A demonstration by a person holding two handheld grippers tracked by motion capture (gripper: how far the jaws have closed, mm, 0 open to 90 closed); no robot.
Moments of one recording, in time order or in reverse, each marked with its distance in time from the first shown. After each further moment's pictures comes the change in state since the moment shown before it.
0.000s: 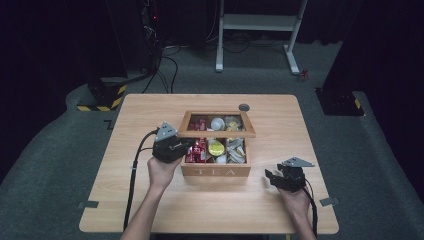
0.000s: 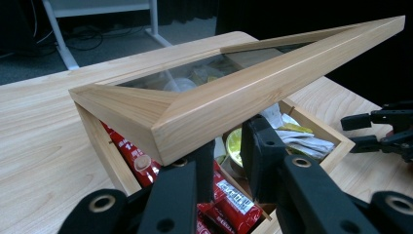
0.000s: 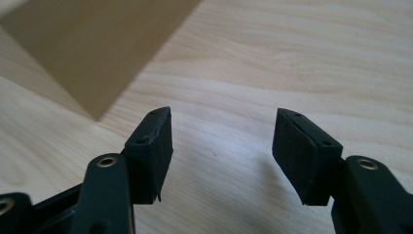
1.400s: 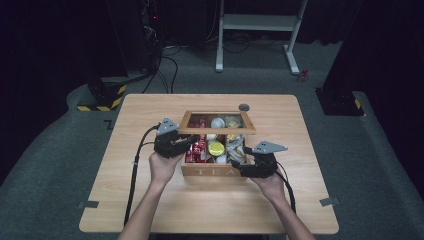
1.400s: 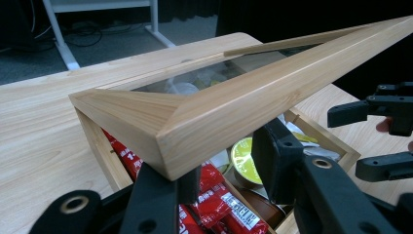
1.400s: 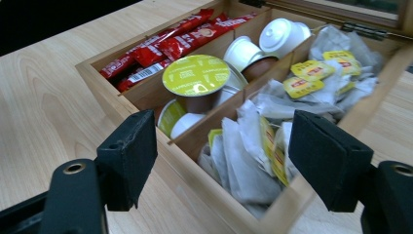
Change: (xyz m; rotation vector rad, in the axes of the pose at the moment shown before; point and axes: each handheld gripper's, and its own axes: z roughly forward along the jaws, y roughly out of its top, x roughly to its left) left arm 0.006 0.009 0.008 0.013 0.002 -0.011; right arm 0.076 0.080 0.012 -0.136 0.289 -0.191
